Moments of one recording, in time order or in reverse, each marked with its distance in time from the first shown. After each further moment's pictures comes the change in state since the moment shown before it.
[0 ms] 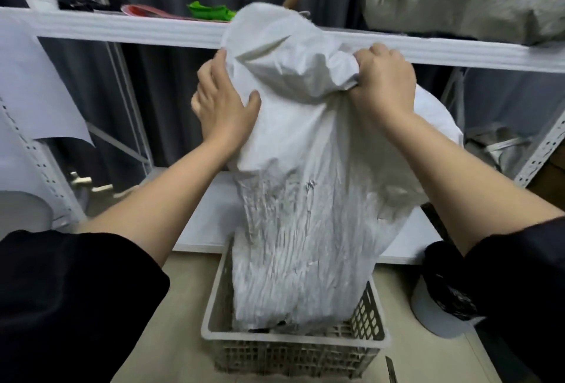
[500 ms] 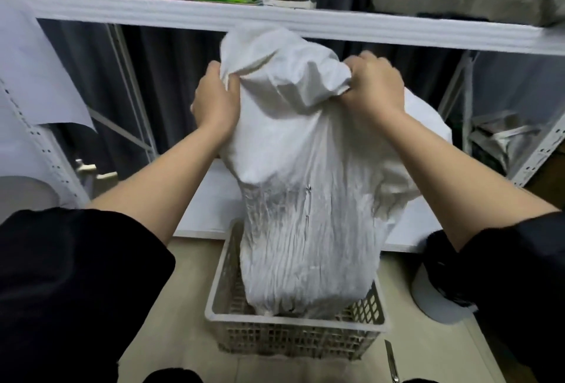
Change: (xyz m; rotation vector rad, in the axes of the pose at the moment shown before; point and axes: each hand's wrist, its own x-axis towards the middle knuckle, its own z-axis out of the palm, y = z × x) left_hand 0.002 -0.018 -0.005 -0.162 -0.073 -0.190; right_hand -0.018 -0.010 0.017 0.148 -0.099 0.012
